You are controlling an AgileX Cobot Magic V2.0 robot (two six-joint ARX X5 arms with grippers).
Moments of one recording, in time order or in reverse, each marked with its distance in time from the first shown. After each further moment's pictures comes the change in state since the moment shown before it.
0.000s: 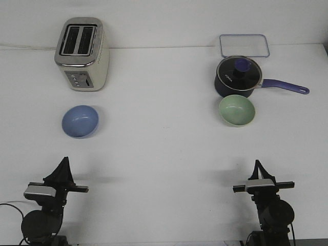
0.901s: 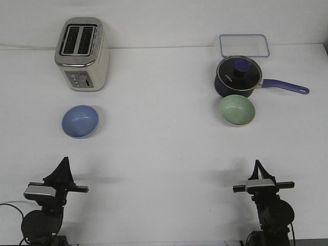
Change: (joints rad) left arm 0.000 0.000 0.000 0.000 0.000 0.000; right arm 0.000 0.000 0.000 0.001 -0.008 0.017
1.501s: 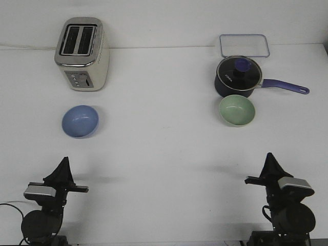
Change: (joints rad) left arm 0.000 0.000 0.000 0.000 0.000 0.000; right arm 0.001 0.145 0.373 -0.160 0.023 0.595
